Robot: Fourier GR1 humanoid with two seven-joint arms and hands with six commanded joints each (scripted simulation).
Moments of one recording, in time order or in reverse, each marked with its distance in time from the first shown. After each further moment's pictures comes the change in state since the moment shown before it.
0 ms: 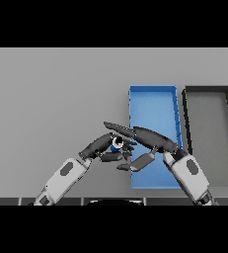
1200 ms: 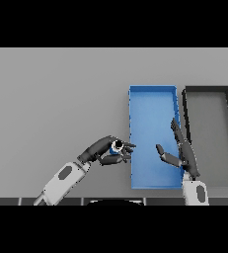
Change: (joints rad) left arm 0.040 0.019 -0.024 -0.061 -0.016 0.045 0.018; right arm 0.543 0.149 -0.287 0.202 0.363 -0.391 -0.500
